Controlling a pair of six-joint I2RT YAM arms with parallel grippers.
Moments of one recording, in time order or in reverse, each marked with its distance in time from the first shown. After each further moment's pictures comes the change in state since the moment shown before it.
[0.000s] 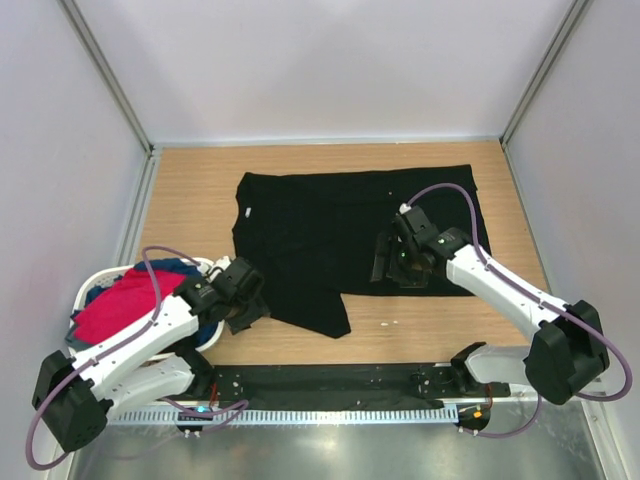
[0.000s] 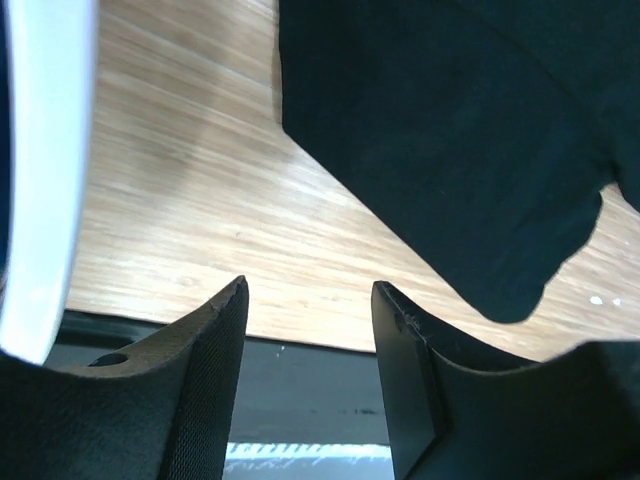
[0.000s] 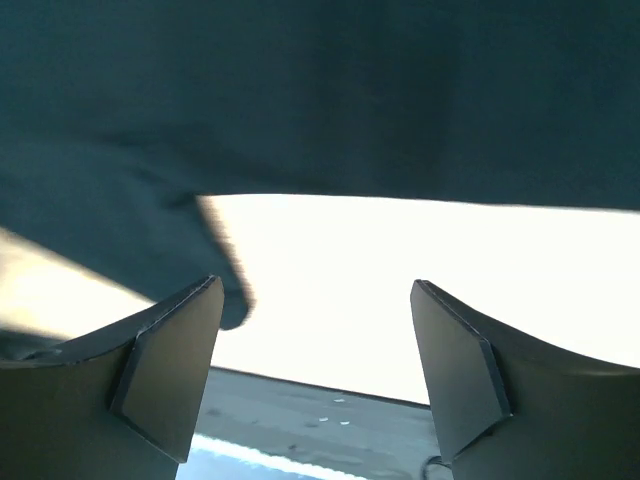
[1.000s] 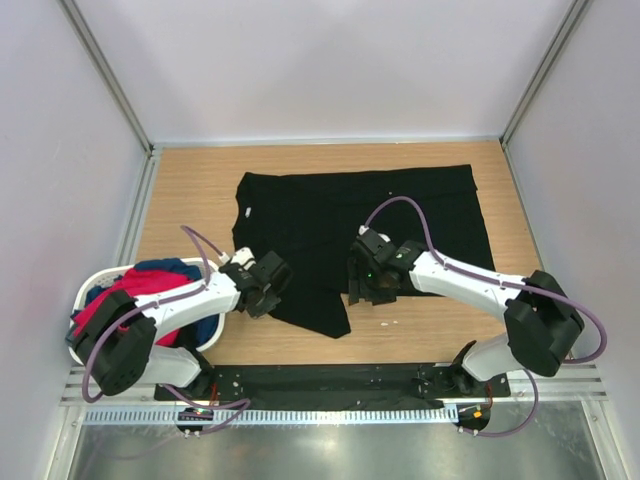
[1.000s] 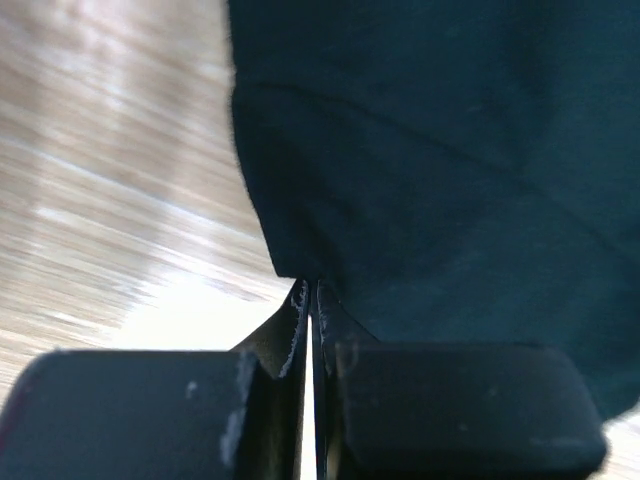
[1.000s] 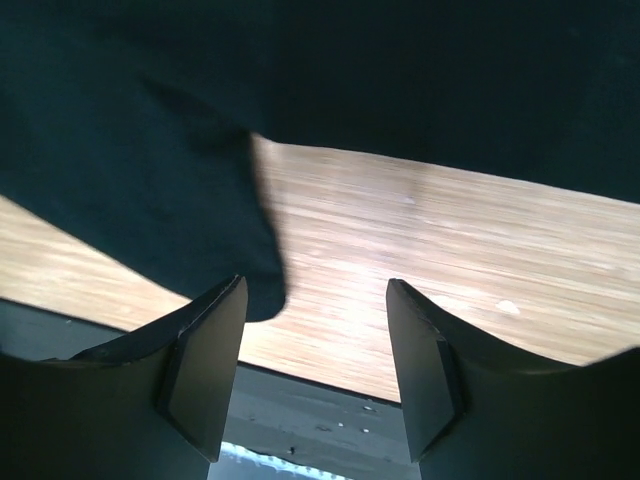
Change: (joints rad) left arm -0.043 0.388 0.018 0.241 -0.184 -0.019; right arm 0.264 0.162 -0.025 0.079 0.064 0.074
